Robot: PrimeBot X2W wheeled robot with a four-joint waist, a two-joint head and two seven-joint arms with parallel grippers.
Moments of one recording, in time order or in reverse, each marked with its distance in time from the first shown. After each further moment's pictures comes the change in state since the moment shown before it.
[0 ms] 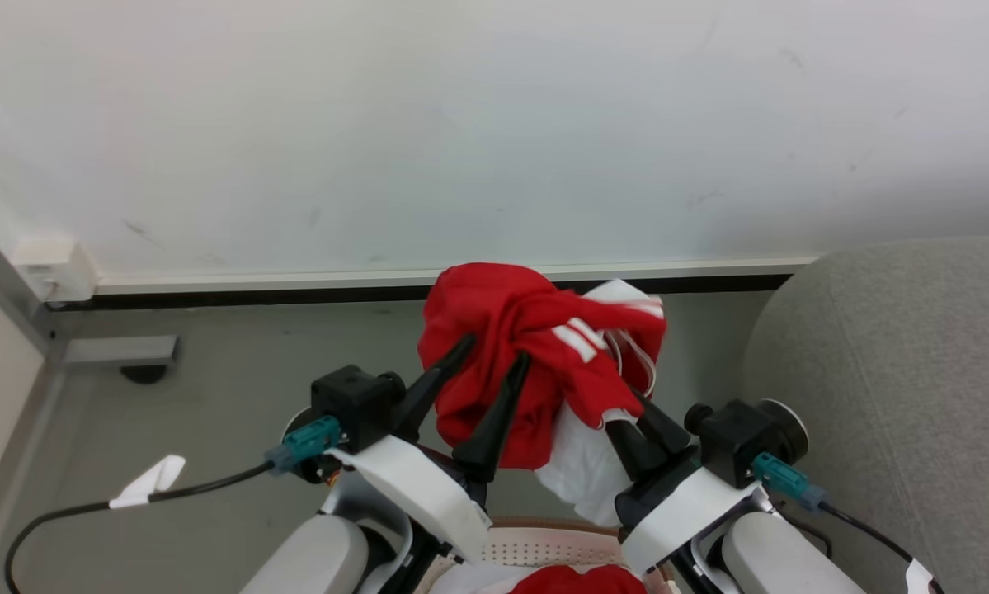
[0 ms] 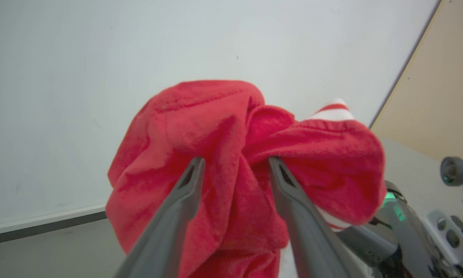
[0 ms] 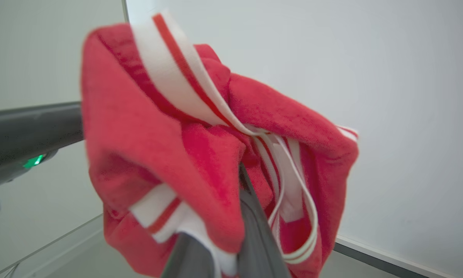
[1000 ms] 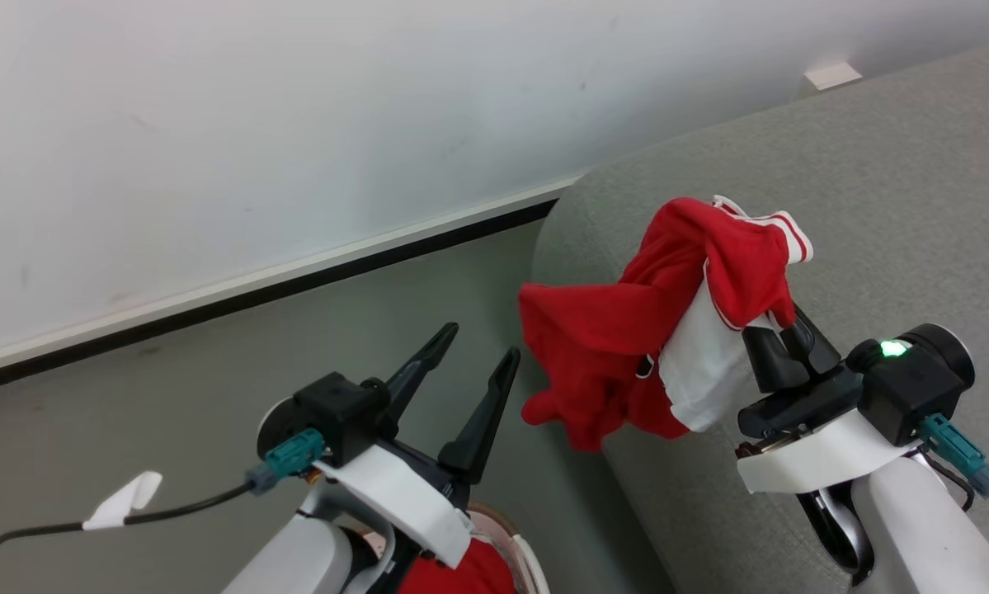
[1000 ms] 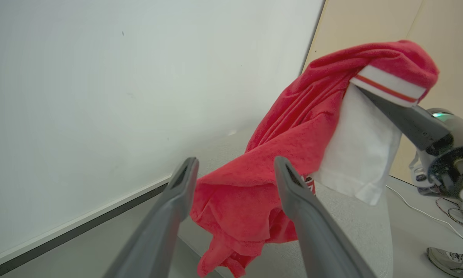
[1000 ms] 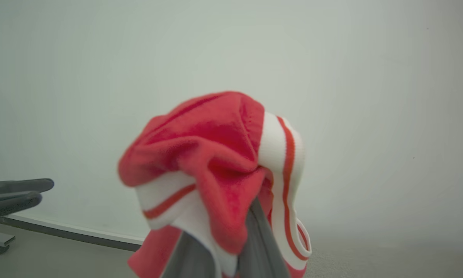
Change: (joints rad) left arm 0.002 0.066 -0.011 -0.046 0.040 0.013 -0.051; right arm 0.019 -0.112 -0.260 -0.241 -0.120 0.000 0.001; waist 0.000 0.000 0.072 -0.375
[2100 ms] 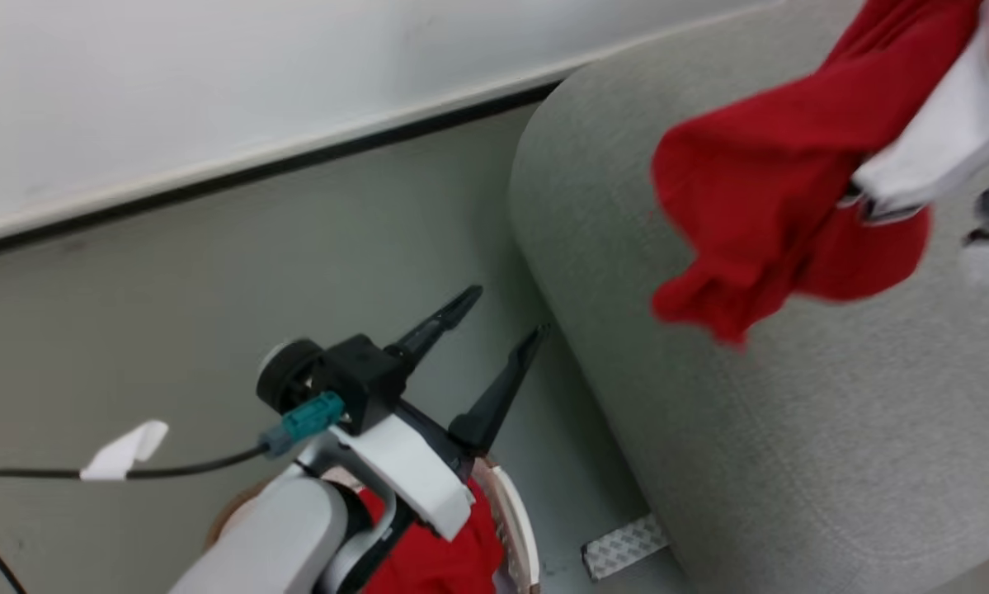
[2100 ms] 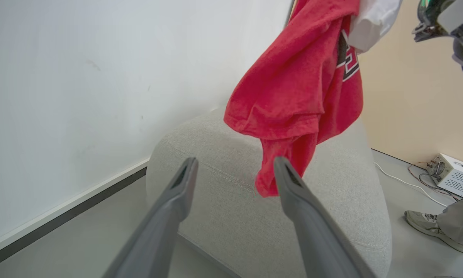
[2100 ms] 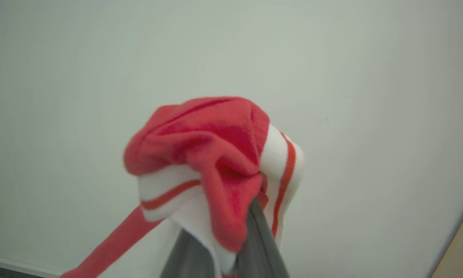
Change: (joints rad) left arm -0.095 0.053 -0.062 -0.037 0.054 -0.040 0.047; right arm -0.237 -0.191 -0.193 -0.079 0.003 0.000 0.032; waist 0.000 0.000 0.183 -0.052
